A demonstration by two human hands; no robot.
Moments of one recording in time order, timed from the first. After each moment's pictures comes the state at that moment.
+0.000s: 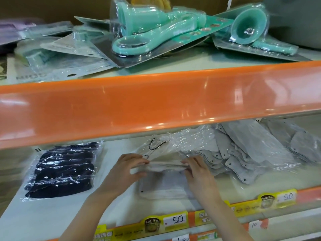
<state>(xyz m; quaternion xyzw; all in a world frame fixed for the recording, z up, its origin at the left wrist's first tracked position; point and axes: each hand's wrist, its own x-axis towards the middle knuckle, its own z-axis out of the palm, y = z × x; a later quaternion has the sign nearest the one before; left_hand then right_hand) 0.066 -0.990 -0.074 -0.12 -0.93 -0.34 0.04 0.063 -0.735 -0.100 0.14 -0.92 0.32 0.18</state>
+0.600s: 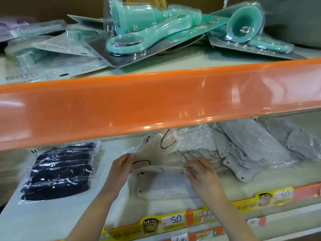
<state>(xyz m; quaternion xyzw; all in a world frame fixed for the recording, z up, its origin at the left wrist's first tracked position) 0.064 -0.975 -0.076 0.10 -0.78 -0.62 0.03 0.066 -0.718 -0.101 0.17 -0.89 0.35 0.24</state>
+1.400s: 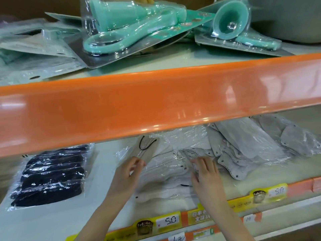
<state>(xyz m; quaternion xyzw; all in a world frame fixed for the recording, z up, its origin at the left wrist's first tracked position) 0.078 -0.939 -0.068 0.00 -0.85 -0.51 0.08 0.074 -0.700 -0.113 0.09 -0.93 0.25 0.27</state>
